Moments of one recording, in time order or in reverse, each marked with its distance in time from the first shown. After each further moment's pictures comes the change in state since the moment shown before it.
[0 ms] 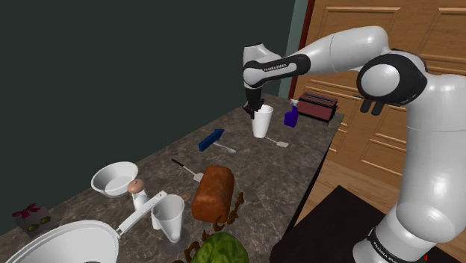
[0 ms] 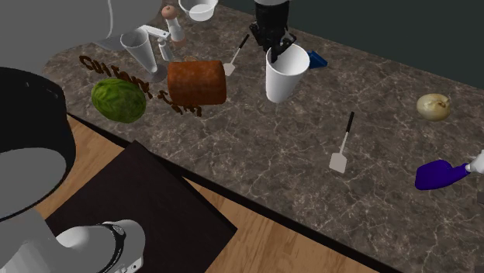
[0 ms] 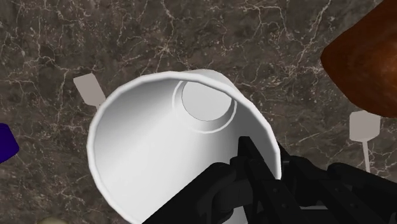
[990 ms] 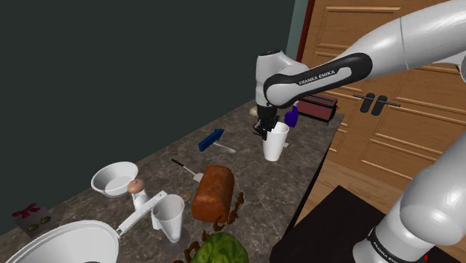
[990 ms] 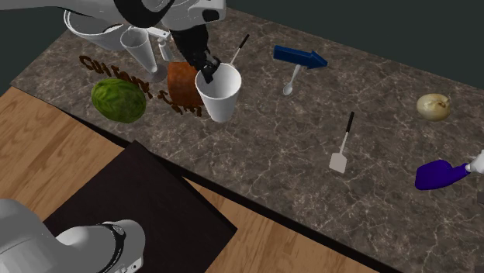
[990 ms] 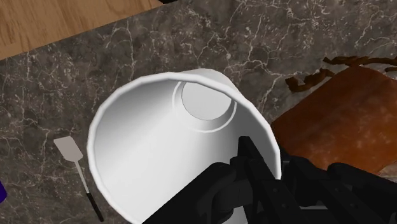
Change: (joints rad) arm 0.080 -0.504 0.079 -0.662 0.048 0.137 0.168
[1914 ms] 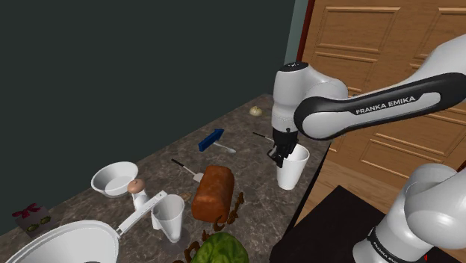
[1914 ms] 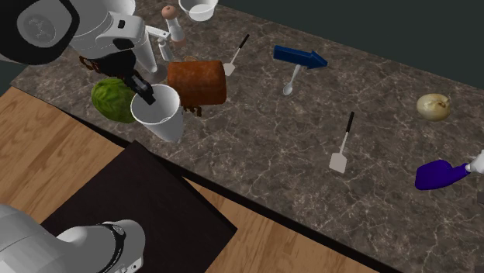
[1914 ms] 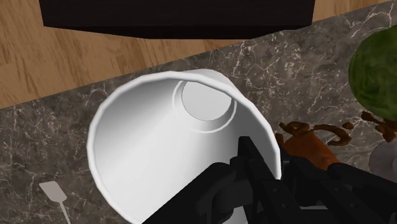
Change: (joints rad) arm 0.130 -0.369 0.109 -0.357 0.129 -0.023 0.147
